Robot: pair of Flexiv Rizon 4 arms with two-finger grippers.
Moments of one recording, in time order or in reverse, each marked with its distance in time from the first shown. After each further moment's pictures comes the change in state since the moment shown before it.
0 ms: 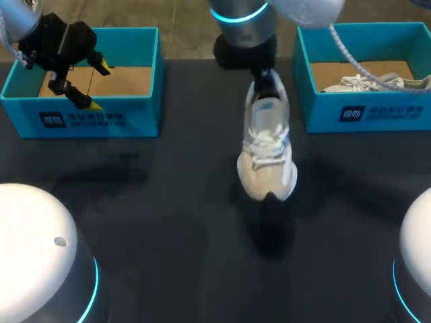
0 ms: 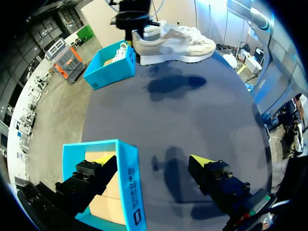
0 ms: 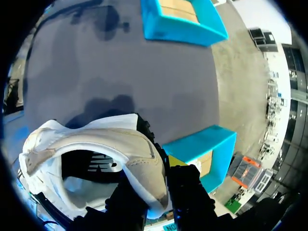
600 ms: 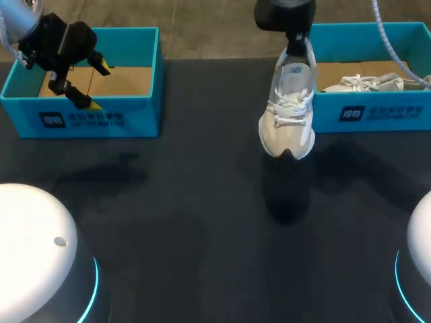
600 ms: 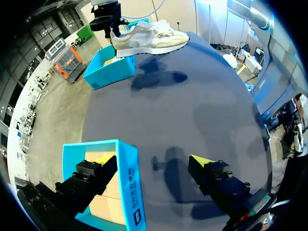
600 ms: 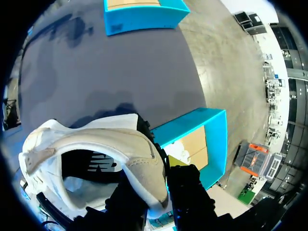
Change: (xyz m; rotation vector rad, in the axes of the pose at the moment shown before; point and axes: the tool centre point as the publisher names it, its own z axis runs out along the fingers) left arm 0.000 0.000 0.000 0.000 0.000 0.000; right arm -0.084 -0.051 0.027 -0.032 0.024 0.135
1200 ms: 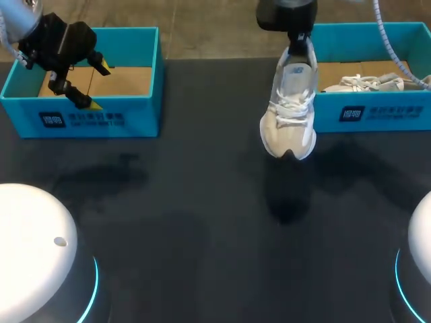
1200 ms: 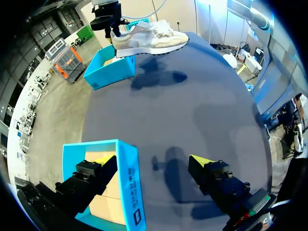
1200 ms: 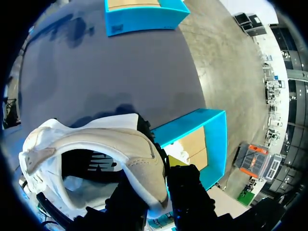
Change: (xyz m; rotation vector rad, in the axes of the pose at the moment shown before) left arm 0.000 0.000 0.000 0.000 0.000 0.000; right arm -0.005 -0.003 0.002 -0.004 -0.014 -0.002
